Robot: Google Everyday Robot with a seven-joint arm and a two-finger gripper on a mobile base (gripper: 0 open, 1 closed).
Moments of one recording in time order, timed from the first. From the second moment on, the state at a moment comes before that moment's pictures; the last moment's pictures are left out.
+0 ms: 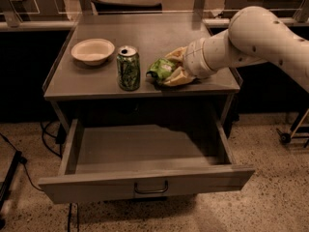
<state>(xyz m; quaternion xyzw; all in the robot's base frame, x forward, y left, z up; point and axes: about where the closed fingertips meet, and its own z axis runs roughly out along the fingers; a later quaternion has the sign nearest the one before) 0.653 -0.058 0.861 -0.69 0.58 0.03 0.43</state>
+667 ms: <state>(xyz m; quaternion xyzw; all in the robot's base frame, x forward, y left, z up) 0.653 -0.058 0.861 -0.69 0.58 0.03 0.43</state>
